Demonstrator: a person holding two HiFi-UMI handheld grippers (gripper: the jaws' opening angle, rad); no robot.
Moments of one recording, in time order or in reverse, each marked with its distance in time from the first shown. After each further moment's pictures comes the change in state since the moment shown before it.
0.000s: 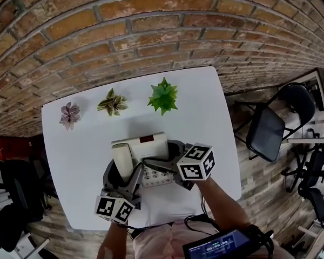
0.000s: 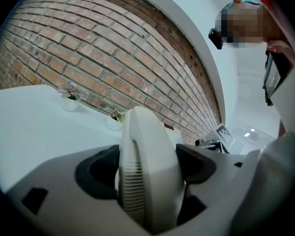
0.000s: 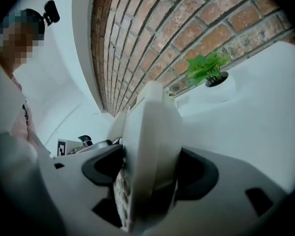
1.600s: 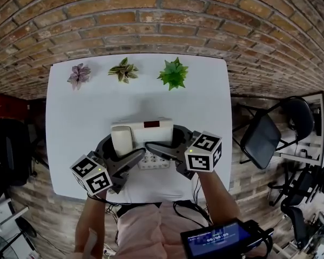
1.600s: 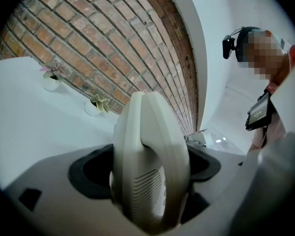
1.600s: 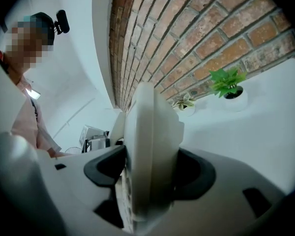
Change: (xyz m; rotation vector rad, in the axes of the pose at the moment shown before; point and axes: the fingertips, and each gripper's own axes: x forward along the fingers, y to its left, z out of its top) left arm -0.021 -0.039 0.003 -0.140 0.163 -0.282; right arm -0.030 0.049 -0.002 -0.111 0.017 0.096
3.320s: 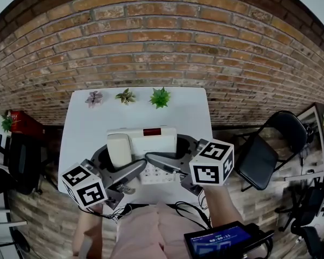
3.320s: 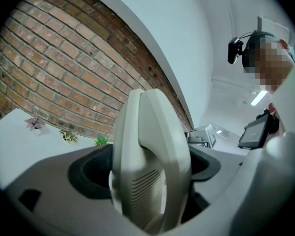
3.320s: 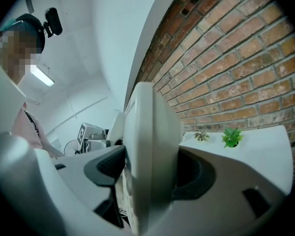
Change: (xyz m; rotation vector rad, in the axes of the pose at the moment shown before) left arm -0.041 -0.186 0.066 0.198 -0.070 0.004; right arm -0.120 0.146 0.076 -0.197 -0.072 0.005
